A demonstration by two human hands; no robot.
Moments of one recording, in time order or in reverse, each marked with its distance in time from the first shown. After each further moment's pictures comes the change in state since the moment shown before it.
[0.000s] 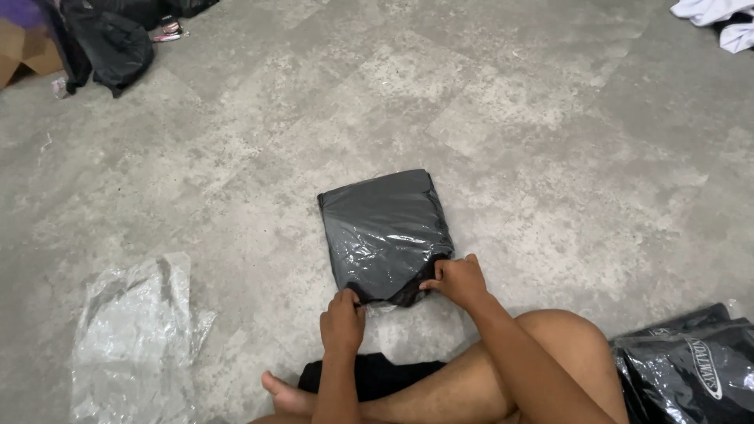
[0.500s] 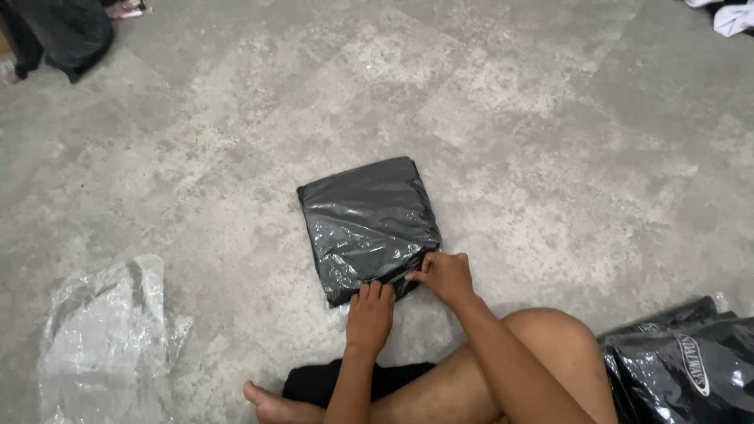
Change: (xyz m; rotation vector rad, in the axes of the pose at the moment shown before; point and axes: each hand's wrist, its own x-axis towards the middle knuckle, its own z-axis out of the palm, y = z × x) left_hand 0.007 0.043 0.054 0.247 0.338 0.596; right_hand 0.005 -0.010 -0.004 0.255 0.080 0.191
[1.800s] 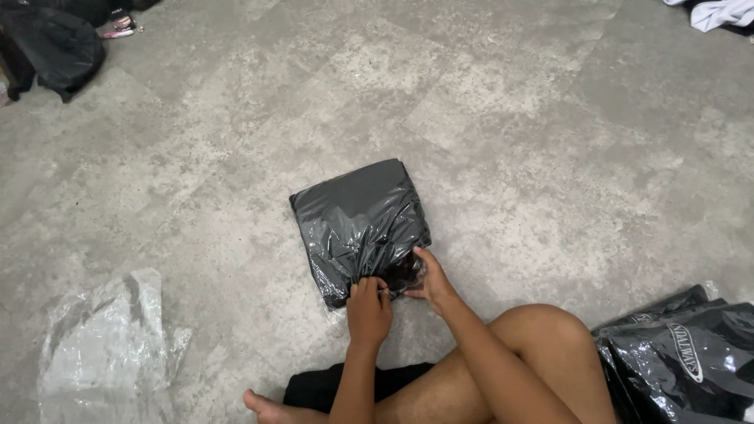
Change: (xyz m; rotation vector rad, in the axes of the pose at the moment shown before) left_hand 0.018 0.005 -0.014 -0.456 -0.081 -0.374; right_hand -0.020 -0.048 -0.014 1.186 -0.172 0.624
